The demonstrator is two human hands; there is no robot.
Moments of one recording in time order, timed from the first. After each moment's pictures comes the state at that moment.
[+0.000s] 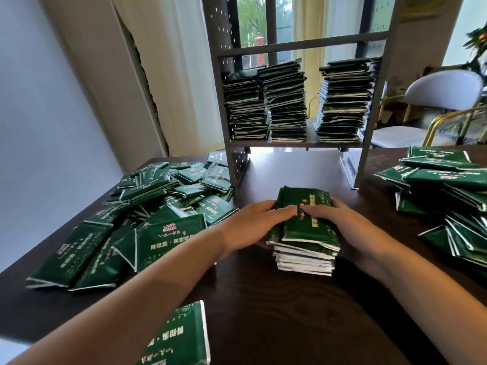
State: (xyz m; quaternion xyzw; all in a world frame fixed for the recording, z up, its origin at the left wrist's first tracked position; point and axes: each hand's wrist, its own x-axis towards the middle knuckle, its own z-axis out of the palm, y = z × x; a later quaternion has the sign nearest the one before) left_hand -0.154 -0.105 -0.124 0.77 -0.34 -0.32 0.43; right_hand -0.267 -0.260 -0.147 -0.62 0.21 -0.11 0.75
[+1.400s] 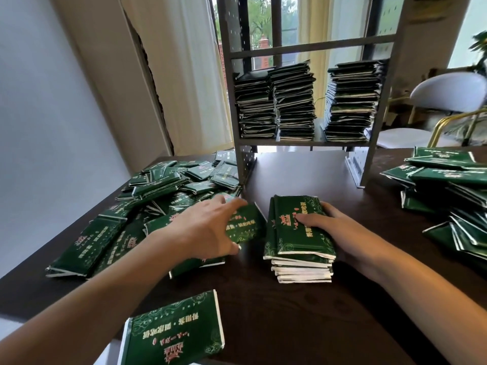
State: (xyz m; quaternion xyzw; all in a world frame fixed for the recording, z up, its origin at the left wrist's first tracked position) left_hand -0.133 -0.030 -0.103 0.90 -0.42 -0.05 0.00; right_hand -0.267 -0.243 -0.158 -0.66 0.20 -0.07 0.72
